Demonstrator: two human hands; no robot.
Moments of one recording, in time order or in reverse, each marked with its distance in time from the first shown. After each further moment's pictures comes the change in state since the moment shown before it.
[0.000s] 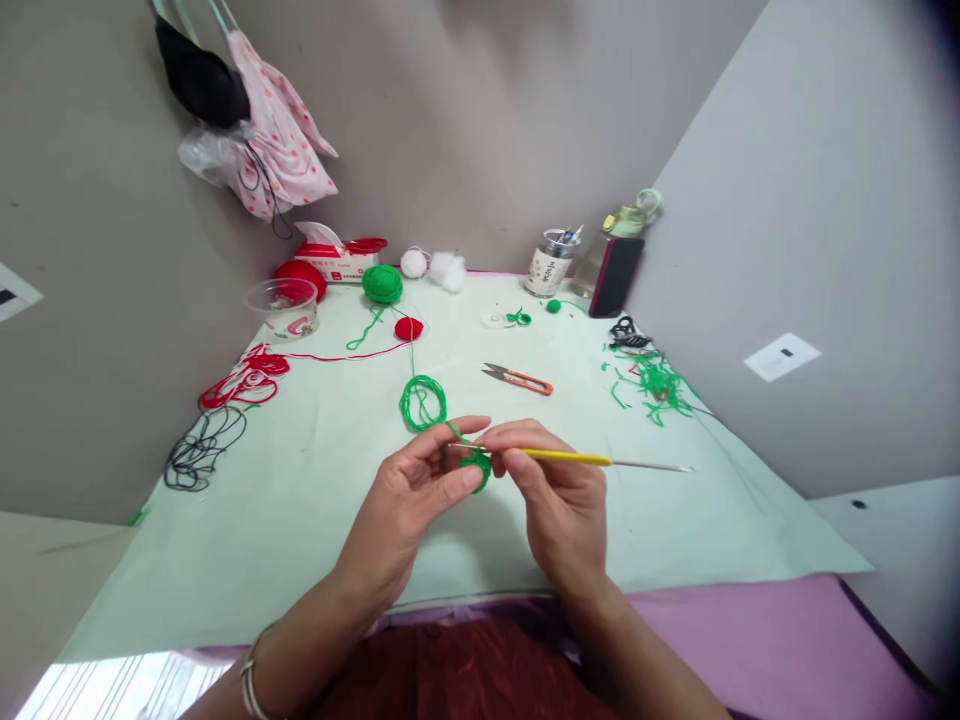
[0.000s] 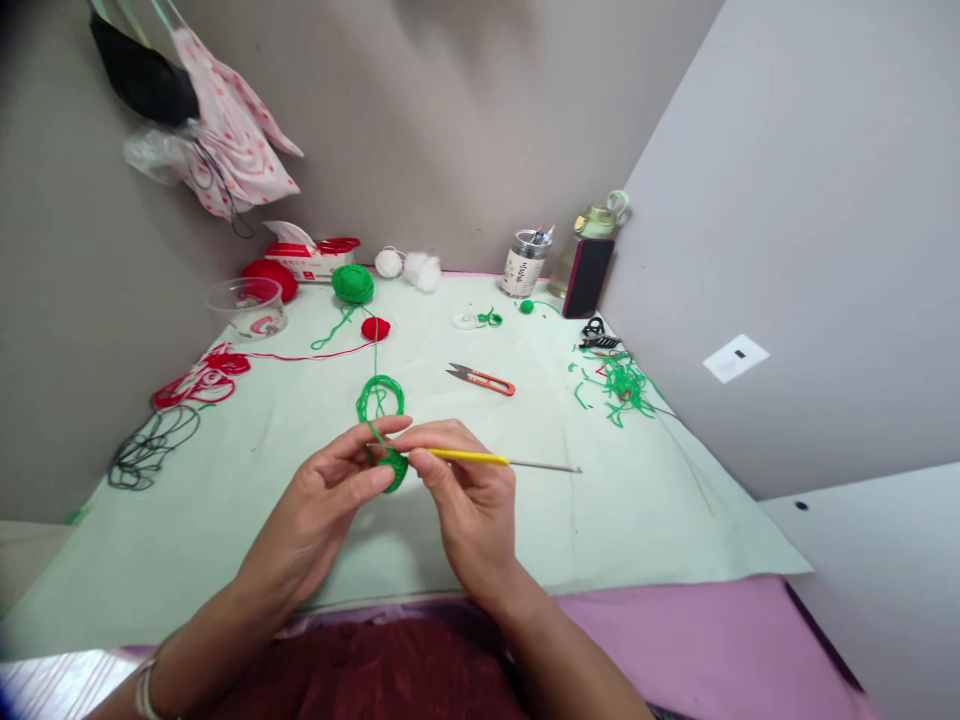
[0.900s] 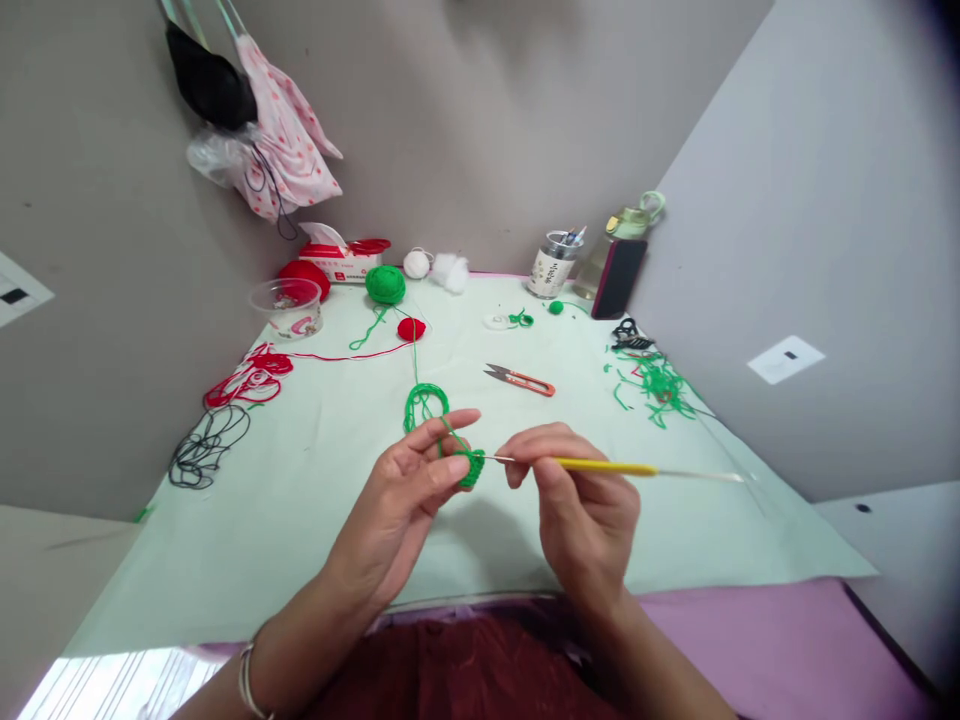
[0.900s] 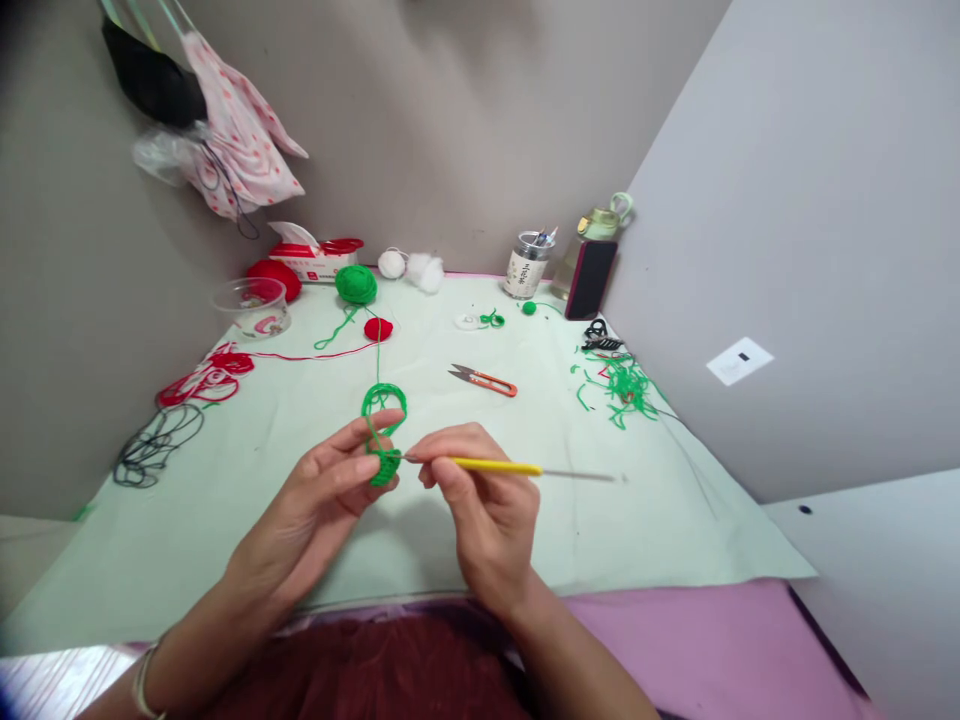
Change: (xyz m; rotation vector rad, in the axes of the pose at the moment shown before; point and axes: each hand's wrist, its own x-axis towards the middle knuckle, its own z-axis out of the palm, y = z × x) left_hand 0.001 0.007 0.005 -0.179 0.078 -0.085; right_hand -0.004 -0.006 -0.003 -0.137 0.021 -0.160
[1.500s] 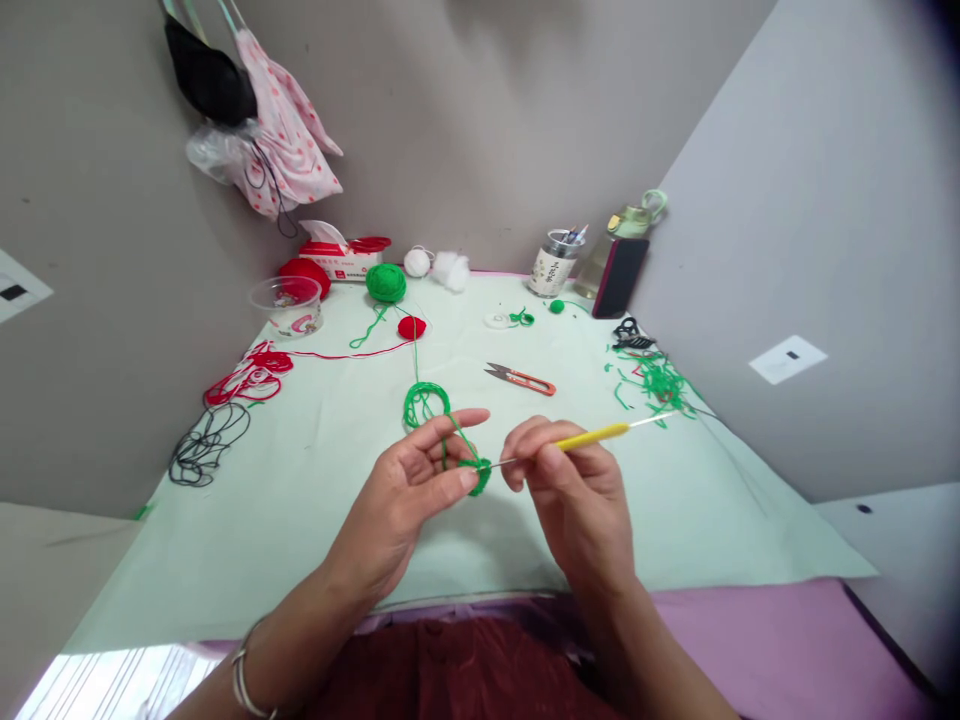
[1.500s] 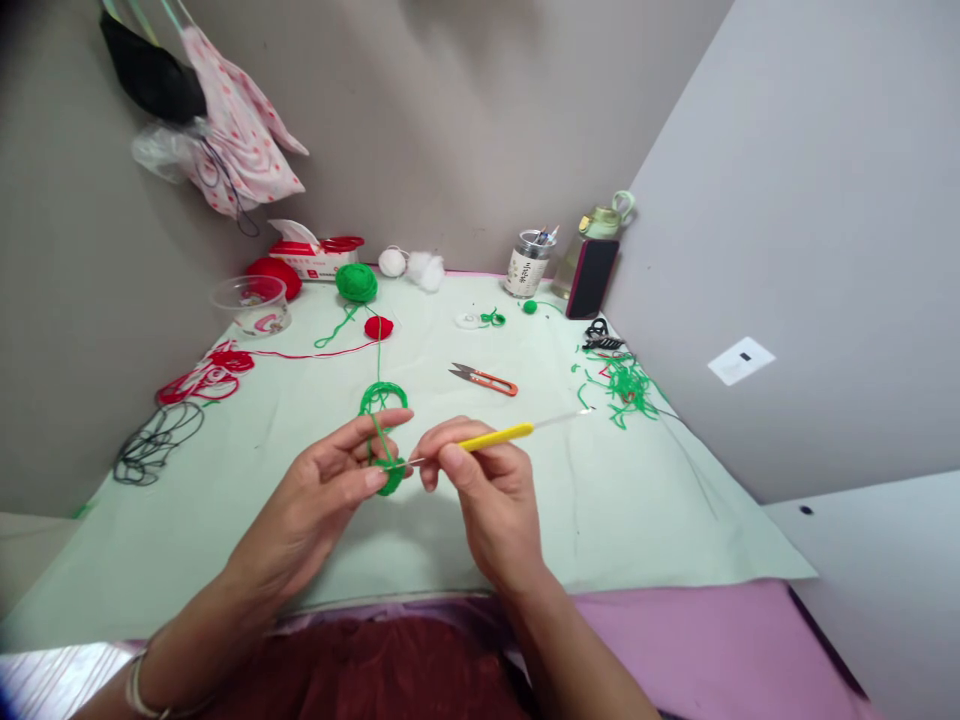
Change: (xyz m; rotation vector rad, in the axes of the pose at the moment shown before) left_hand 0.000 0.003 -0.006 0.198 -0.089 0.069; right_hand 0.008 0.005 -0.005 0.313 -0.058 0.215
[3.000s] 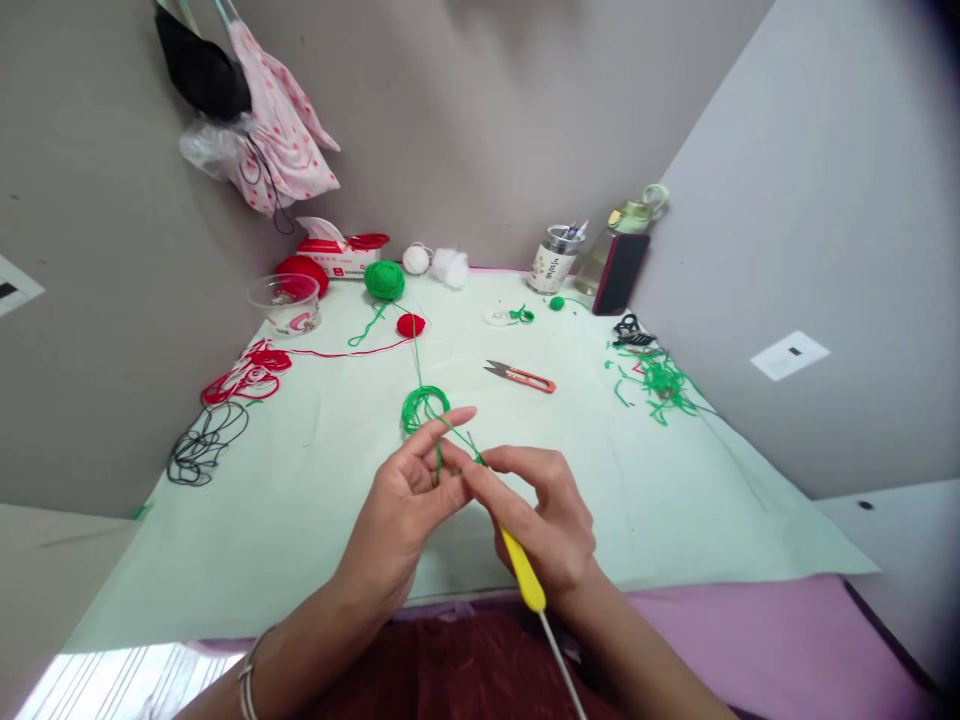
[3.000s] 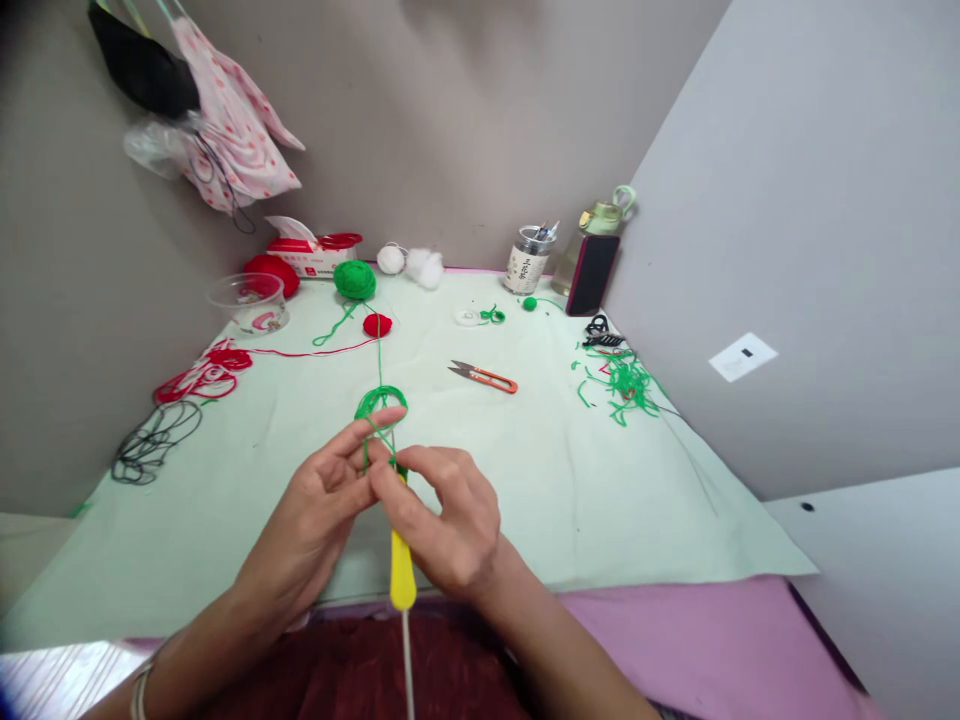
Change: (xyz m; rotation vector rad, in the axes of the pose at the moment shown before) left_hand -0.003 -0.013 0.003 -0.066 0.079 0.004; right_hand -0.017 0.008 0.007 -0.906 -0.070 -0.645
